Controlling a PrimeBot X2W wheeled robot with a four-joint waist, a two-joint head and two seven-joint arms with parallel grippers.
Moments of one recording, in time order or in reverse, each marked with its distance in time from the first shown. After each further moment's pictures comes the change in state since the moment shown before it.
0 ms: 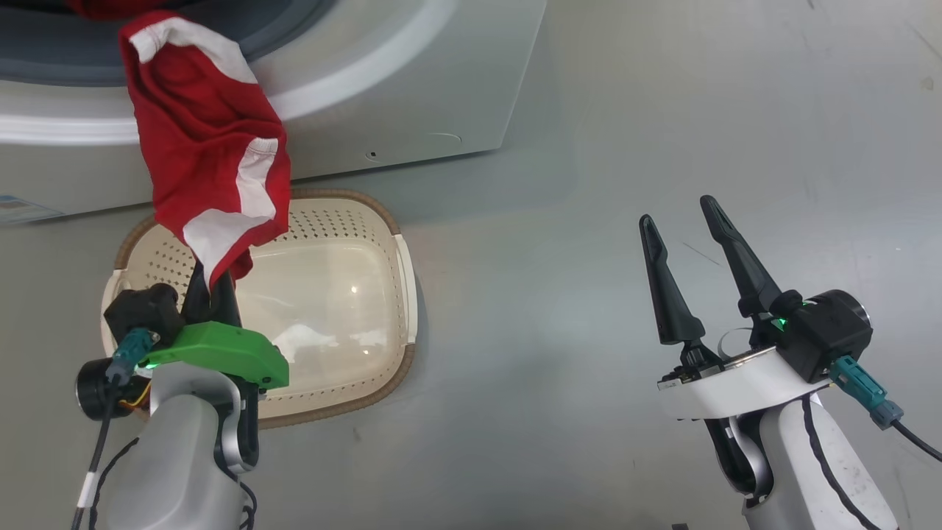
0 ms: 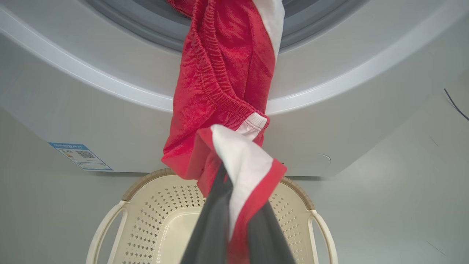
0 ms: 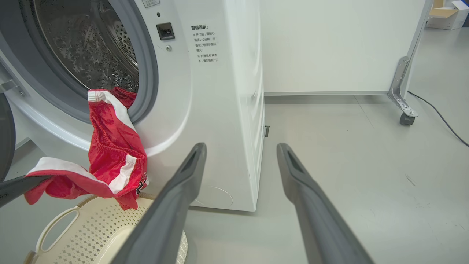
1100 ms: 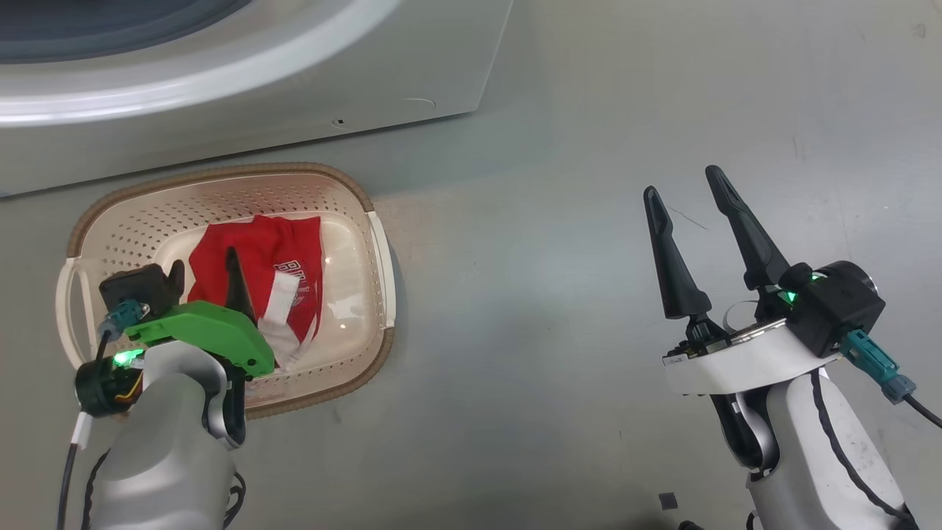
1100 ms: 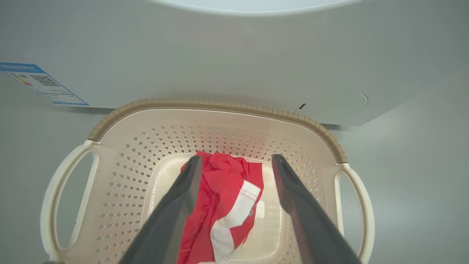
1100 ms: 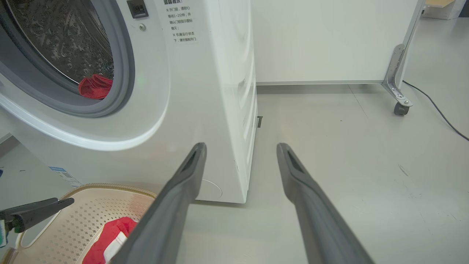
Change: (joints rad) left arm -0.197 -0.009 0.021 0.415 -0.052 -0.030 -0.007; right arm -0.061 -0.006 -0.012 0.015 0.007 0.000 0.000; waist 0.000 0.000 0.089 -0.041
